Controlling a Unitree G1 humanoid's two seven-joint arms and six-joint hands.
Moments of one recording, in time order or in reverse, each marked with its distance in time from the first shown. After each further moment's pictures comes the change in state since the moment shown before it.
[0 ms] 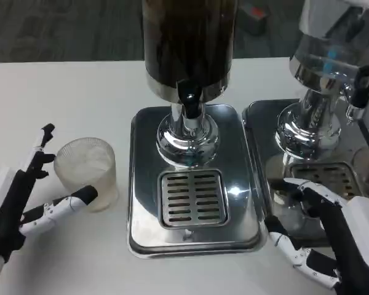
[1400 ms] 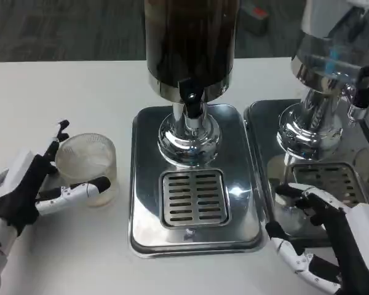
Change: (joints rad) left arm -0.304 0.028 -0.184 0.398 0.032 -0.007 0.043; right arm 0.037 0.027 -0.006 -0.014 0.000 0.009 0.000
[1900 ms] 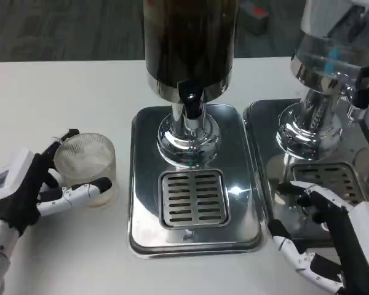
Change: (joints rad) left arm 0.007 -0.002 -0.027 0.001 0.035 -0.015 0.108; right arm 0.004 0.002 -0.006 -0.014 0.000 0.000 0.000
